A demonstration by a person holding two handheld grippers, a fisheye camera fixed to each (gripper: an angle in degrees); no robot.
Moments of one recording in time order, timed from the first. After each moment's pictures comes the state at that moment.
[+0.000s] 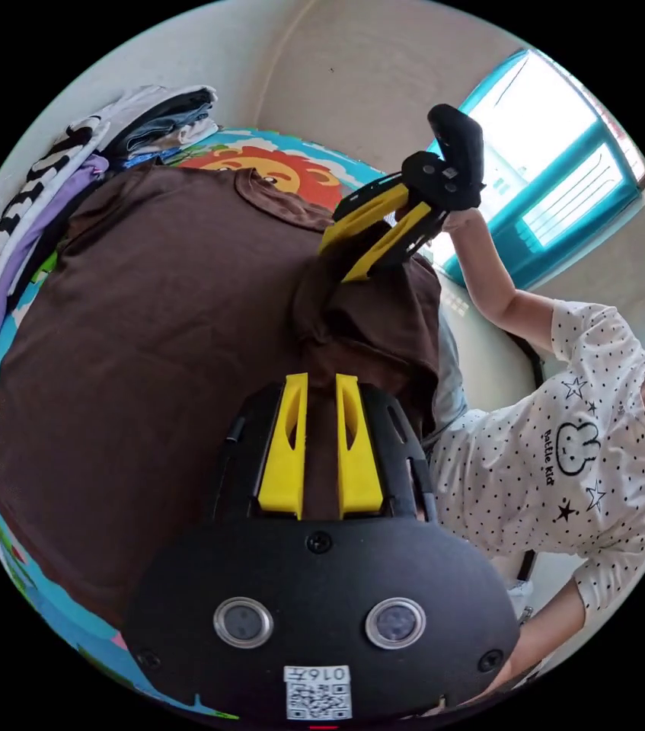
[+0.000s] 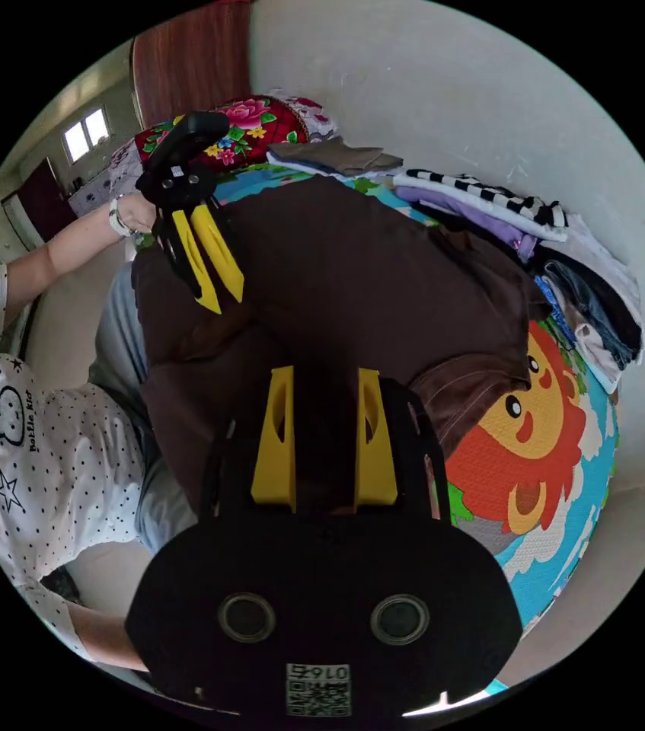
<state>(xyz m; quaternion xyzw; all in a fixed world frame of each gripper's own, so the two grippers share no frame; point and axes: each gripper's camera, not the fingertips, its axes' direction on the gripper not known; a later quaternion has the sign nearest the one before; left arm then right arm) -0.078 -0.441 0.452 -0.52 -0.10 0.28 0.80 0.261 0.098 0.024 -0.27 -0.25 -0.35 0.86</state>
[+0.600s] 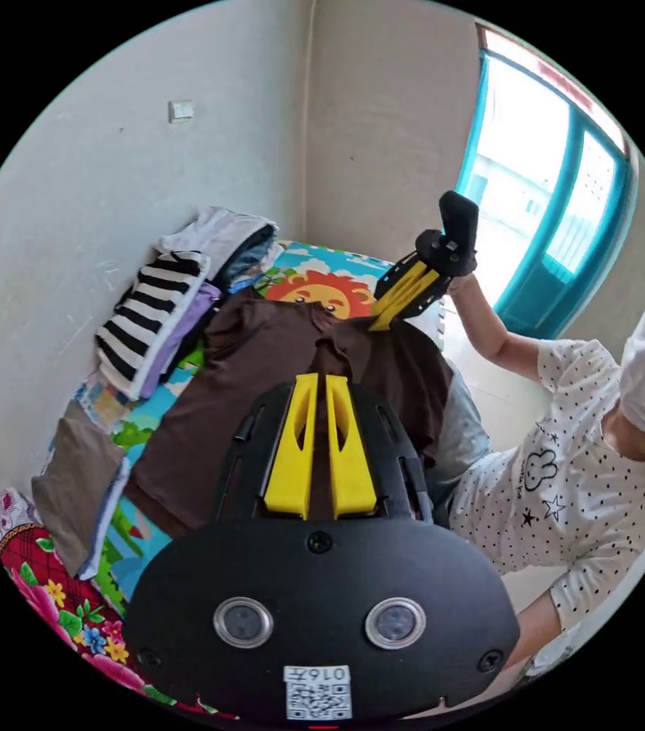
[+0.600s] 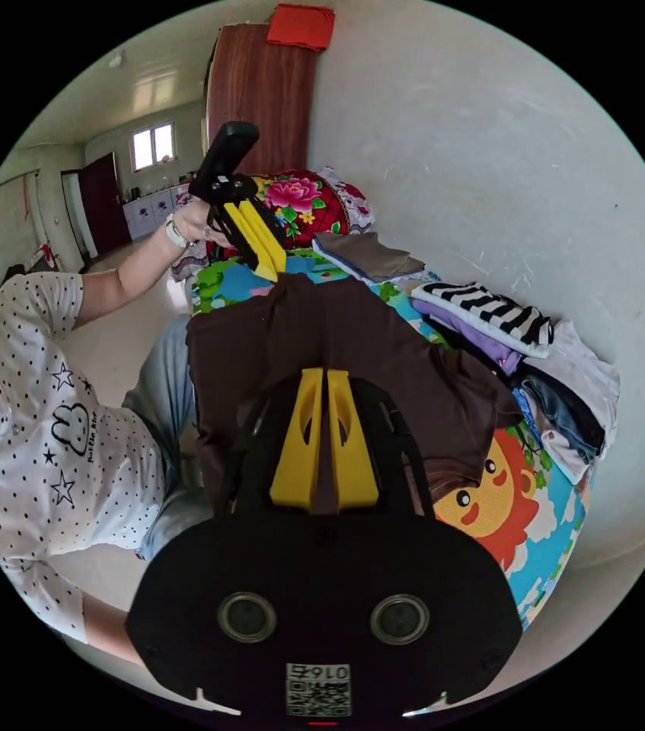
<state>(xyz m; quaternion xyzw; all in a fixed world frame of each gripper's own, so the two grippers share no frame) 0.100 -0.502 0.350 -0.37 -0.25 0.40 0.80 0.224 -0.025 -0.014 -0.12 -0.30 -0.39 0.86</state>
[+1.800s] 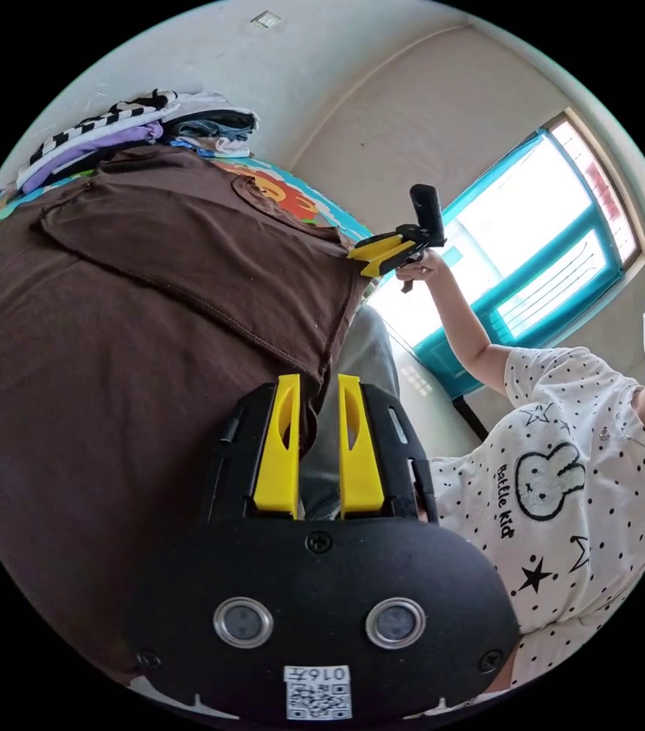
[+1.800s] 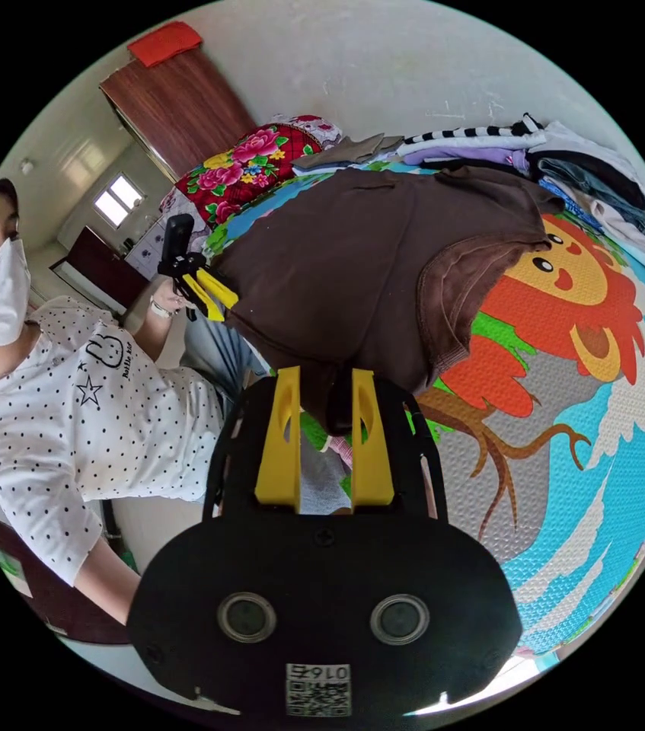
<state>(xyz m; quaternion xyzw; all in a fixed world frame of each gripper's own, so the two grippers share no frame) -0.014 -0.001 0.319 -0.39 -0.08 0.19 0.90 0.437 0.122 0.060 -0.29 -0.37 -0.23 0.85</state>
